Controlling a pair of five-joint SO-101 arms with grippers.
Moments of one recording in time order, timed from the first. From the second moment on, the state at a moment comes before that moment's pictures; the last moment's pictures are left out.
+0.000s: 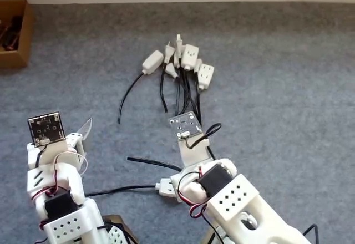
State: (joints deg) left arm -31.3 -103.6 92.7 45.6 -8.0; right arm -47.2 -38.0 60.7 70.8 -16.6
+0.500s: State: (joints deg) left arm -31.3 -103.6 92.7 45.6 -8.0; right arm -47.2 -38.0 57.2 74.0 -16.5
